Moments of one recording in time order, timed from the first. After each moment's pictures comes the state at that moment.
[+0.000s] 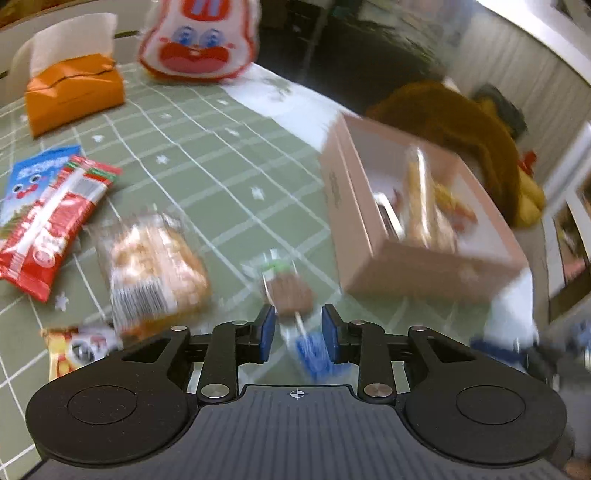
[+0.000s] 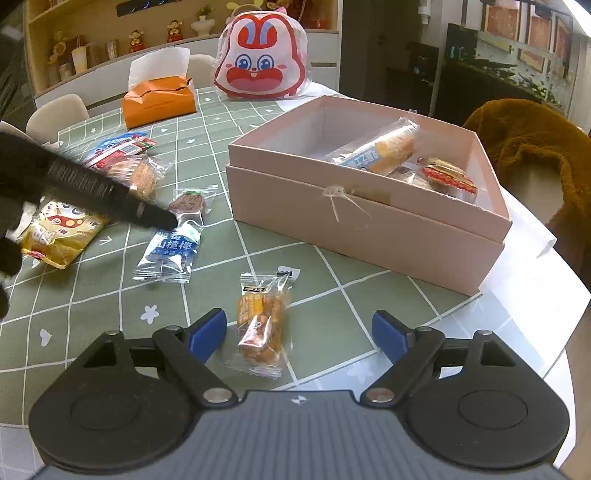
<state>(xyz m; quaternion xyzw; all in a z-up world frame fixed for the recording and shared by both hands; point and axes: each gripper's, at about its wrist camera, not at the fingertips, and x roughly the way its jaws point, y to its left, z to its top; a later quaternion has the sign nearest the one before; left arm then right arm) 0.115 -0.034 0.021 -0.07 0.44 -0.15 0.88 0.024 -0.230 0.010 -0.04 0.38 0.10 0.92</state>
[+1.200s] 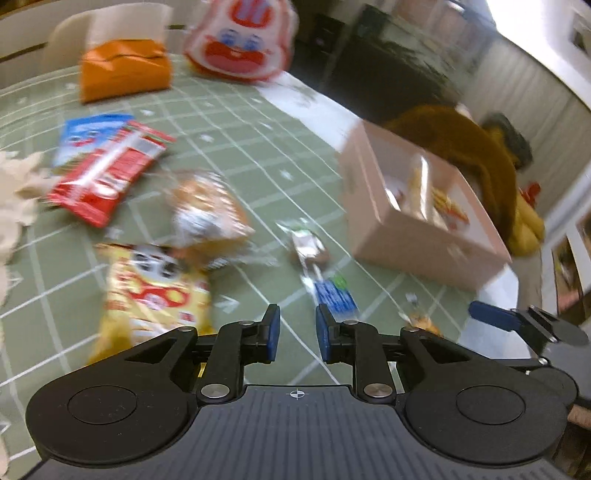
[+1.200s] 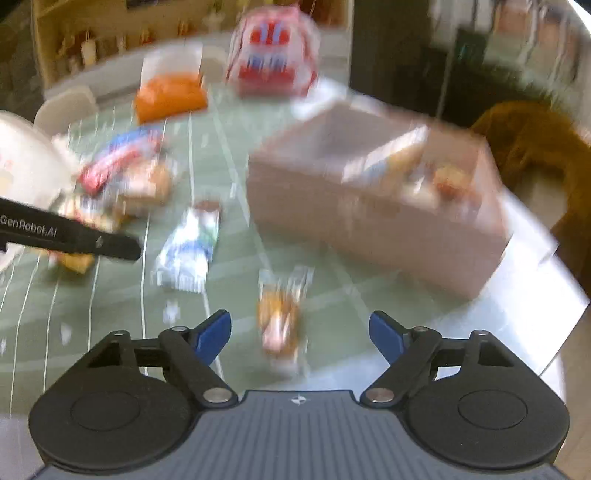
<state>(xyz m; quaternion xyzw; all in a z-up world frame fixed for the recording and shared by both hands) 0.055 0.006 0.027 -0.12 0.43 -0.13 0.89 0.017 -0.219 0.031 -0.05 0.37 0.11 0.92</state>
